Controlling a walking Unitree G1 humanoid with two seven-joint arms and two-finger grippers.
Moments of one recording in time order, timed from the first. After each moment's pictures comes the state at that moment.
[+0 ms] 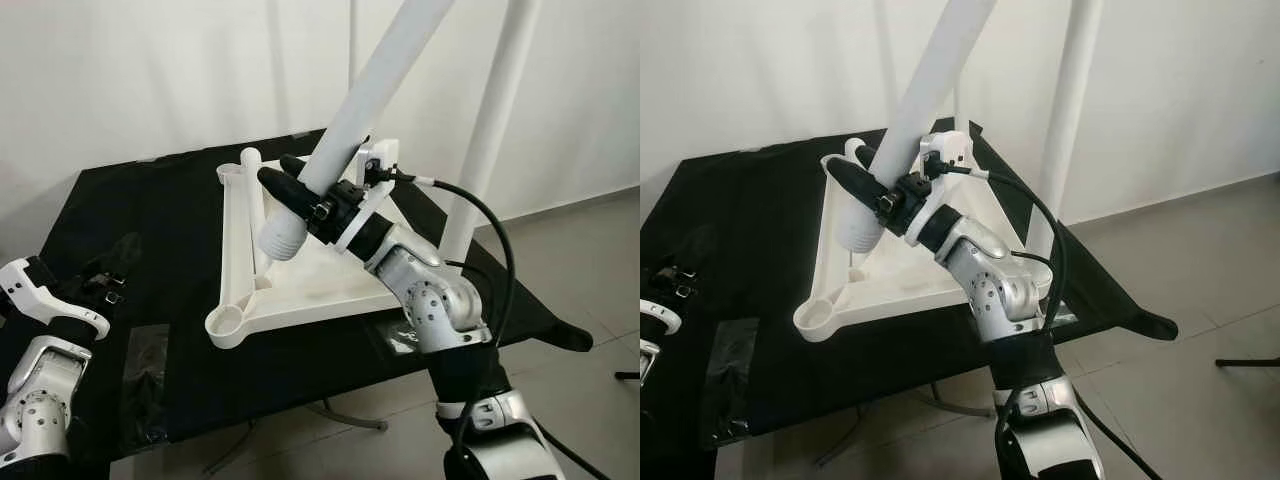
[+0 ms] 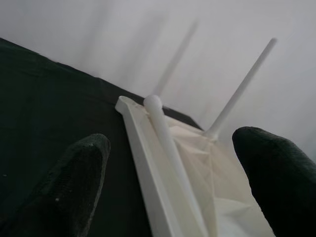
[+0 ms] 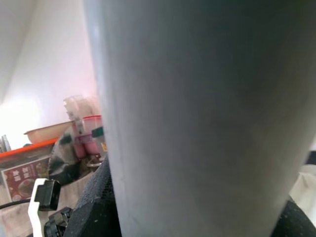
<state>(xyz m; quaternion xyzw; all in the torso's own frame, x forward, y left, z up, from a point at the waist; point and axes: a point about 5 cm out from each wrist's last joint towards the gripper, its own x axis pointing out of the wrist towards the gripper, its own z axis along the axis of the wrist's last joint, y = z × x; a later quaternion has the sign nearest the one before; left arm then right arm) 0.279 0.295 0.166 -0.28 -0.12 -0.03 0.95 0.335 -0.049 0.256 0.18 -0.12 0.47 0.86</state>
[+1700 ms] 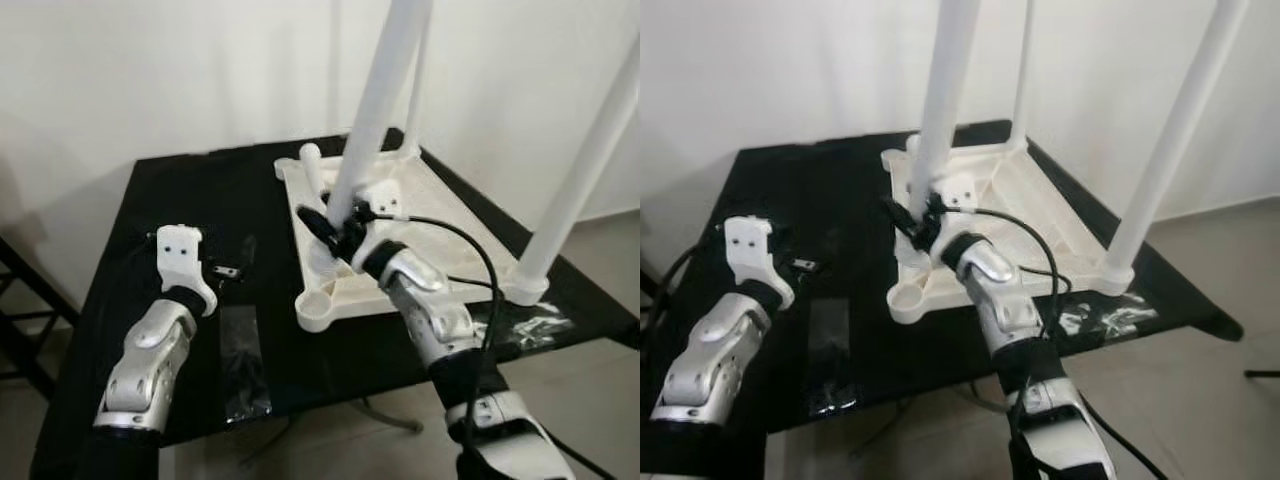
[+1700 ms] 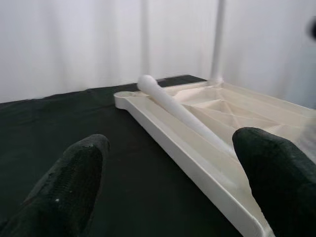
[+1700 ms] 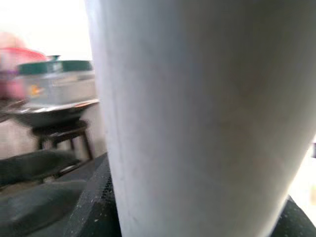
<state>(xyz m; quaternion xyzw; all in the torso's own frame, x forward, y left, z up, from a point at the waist) 0.318 0.170 0.176 -0.03 -0.09 -0.12 0.99 0.359 -0.076 0.212 0.02 -0.11 0.38 0.92</state>
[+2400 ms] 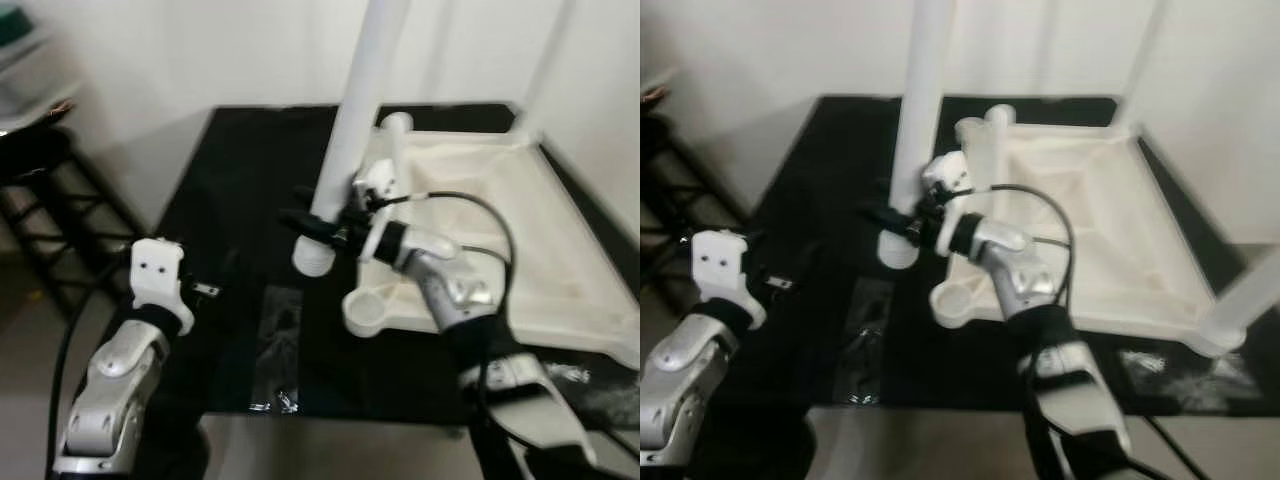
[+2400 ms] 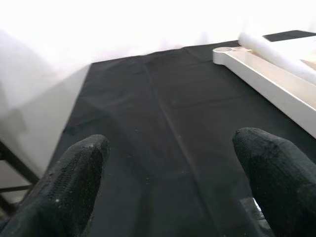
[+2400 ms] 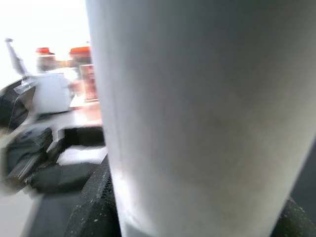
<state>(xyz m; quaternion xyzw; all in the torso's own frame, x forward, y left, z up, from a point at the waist) 0.268 0.194 0.176 0.01 -0.09 -0.07 0.99 0.355 -0.086 0.224 0.00 -0.07 0.56 0.82</state>
